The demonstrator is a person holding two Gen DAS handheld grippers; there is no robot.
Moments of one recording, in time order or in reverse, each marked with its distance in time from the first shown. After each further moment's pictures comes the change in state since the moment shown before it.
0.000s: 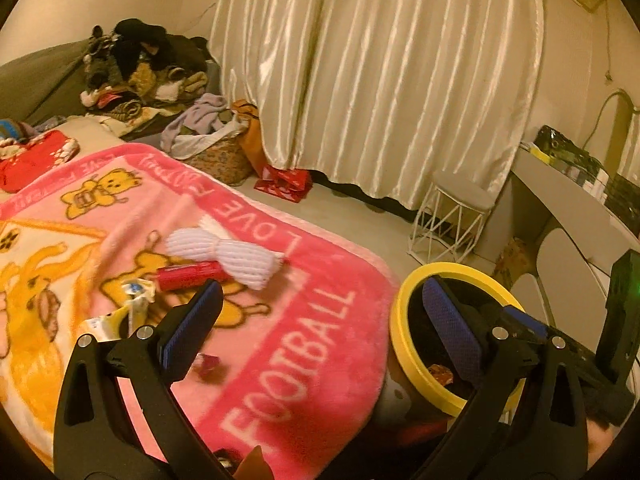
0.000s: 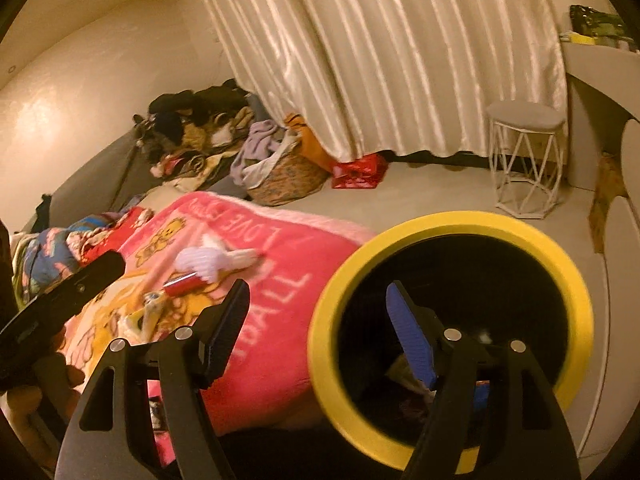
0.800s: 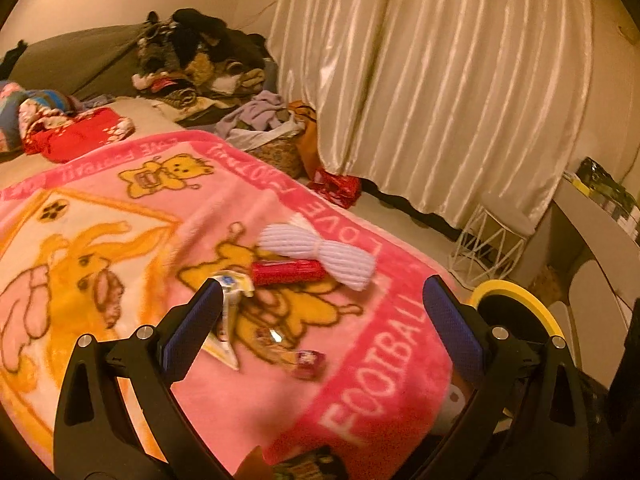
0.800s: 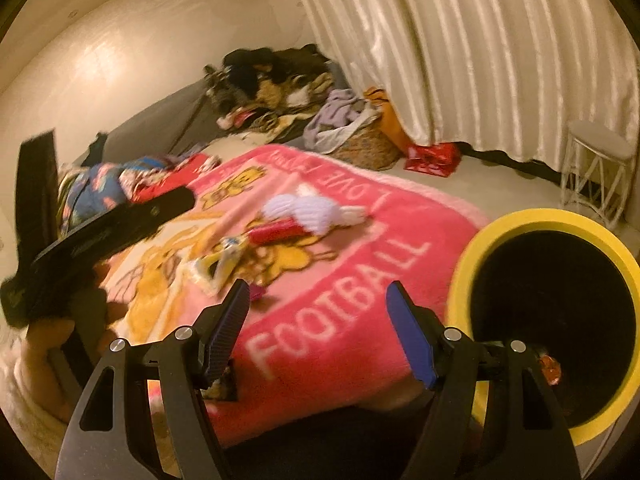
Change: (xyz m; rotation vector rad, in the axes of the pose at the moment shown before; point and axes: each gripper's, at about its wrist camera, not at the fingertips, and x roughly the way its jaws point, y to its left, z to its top) left arm -0.024 0.081 -0.004 -0.118 -0.022 0.138; right arm 0.014 0.097 -0.030 -0.206 0.107 0.207
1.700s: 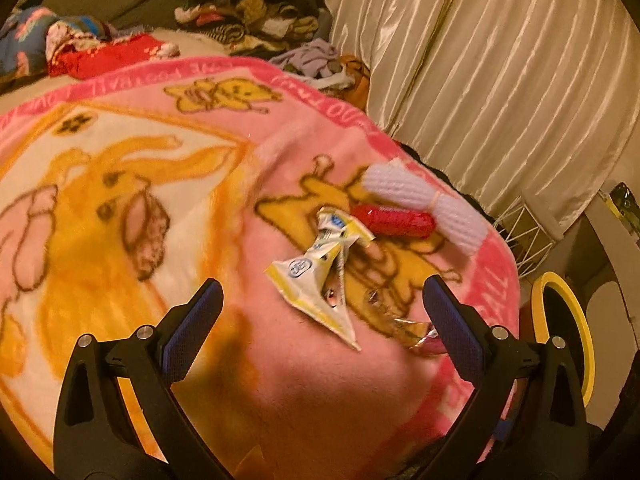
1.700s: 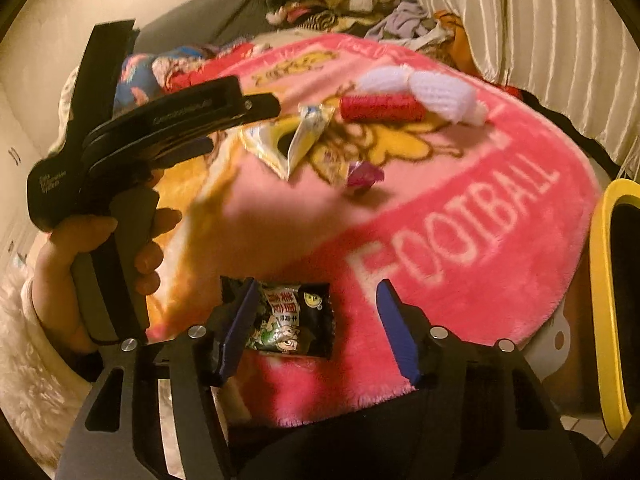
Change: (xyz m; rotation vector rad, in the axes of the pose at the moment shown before) left arm 0.053 0.102 -0.035 -0.164 0.173 0.053; right arm 0.087 0.077 -0.041 -0.141 0.378 0.079
